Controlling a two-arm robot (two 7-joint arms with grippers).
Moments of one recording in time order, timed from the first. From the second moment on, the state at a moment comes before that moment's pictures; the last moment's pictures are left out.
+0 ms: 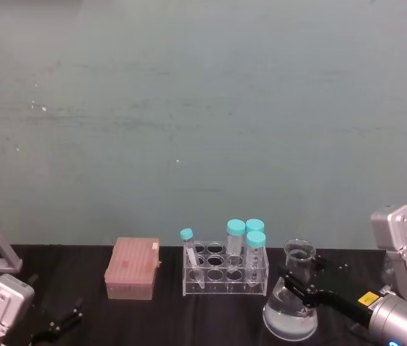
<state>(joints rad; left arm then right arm) -0.20 0.60 0.45 -1.41 -0.25 -0.12 0.03 0.28 0.40 -0.22 -1.51 0.33 0.23 0.47</state>
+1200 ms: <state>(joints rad) -0.20 0.60 0.45 -1.41 -0.25 -0.12 0.03 0.26 0.10 0.13 -1.48 1.02 0.78 0.34</state>
